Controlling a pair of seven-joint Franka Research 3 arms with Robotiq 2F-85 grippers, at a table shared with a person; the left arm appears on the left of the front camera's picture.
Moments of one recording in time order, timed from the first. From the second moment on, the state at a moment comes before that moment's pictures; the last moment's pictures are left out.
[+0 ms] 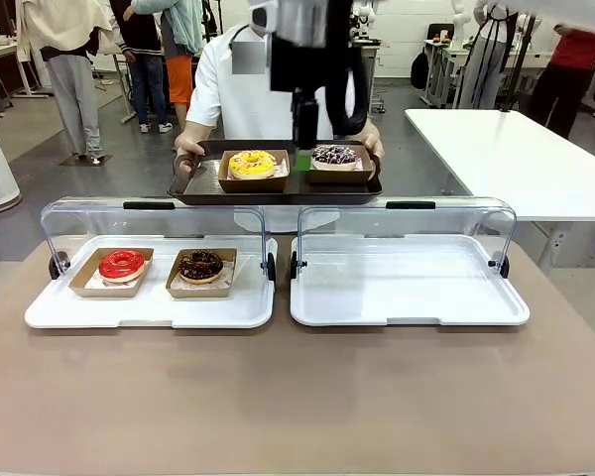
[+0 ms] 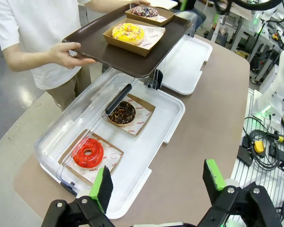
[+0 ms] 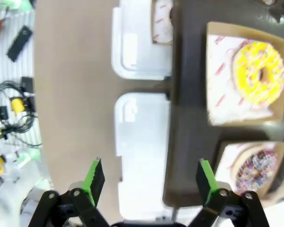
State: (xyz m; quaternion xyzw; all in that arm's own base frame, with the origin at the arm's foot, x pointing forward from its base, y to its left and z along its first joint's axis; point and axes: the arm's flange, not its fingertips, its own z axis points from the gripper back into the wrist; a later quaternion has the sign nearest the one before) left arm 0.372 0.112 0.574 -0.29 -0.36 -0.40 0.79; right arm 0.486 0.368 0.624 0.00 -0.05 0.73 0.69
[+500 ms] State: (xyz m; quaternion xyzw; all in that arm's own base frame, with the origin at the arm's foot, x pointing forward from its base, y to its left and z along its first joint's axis) left arm 0.372 0.112 0.574 -0.29 -0.36 -0.40 0.79; right arm 0.417 0.268 0.655 -0.02 -0.14 0.70 0.69
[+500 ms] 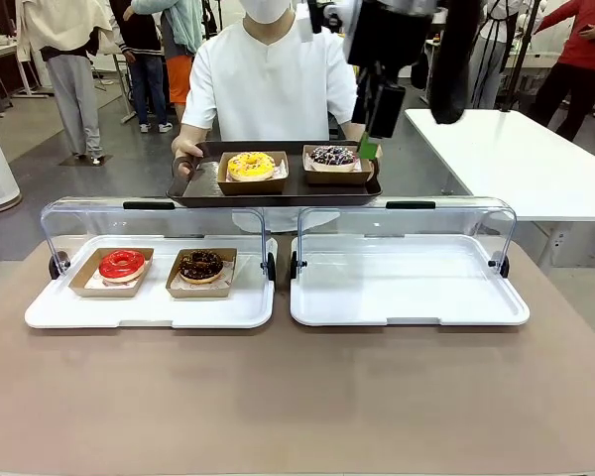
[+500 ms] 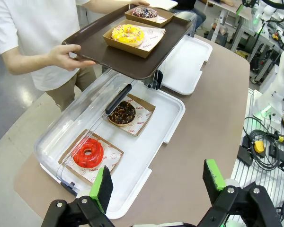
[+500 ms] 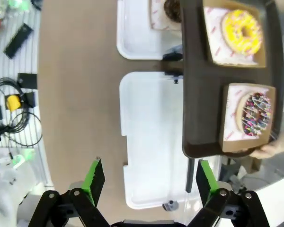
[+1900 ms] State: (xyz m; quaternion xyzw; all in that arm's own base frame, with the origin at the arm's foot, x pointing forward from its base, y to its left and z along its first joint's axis) left arm 0.372 0.112 0.574 -0.29 -0.36 -0.40 0.79; right arm 0.409 0.231 0.623 0.00 -0.14 0.69 0.71
